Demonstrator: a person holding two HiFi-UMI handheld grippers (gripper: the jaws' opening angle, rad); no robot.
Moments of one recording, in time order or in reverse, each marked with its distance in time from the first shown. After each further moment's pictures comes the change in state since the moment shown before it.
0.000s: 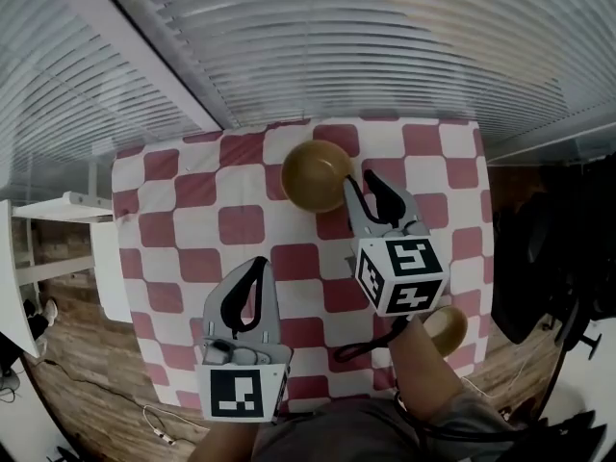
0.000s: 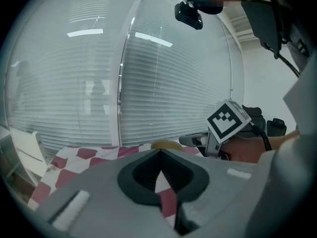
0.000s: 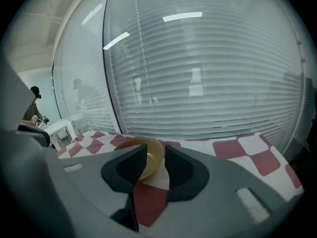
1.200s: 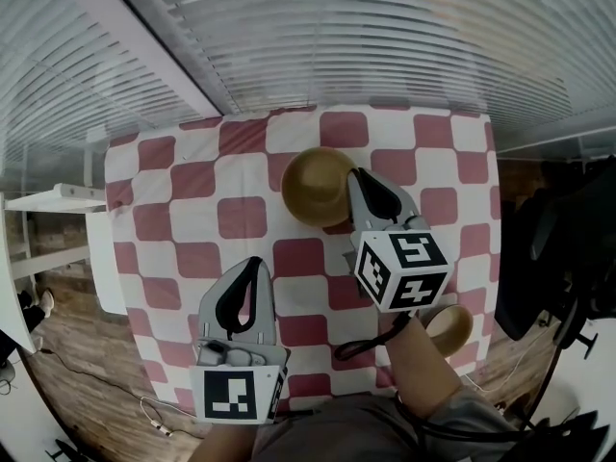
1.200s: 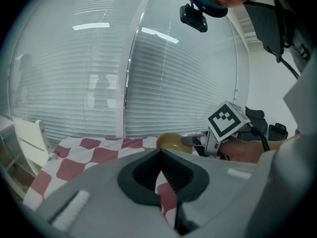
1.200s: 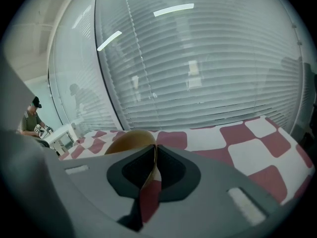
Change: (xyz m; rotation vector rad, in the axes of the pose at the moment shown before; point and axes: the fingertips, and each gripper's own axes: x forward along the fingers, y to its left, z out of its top) left arm -0.002 0.015 -0.020 -0.043 0.045 0.020; right arm 0.015 0.011 -0.023 0.089 0.054 0.032
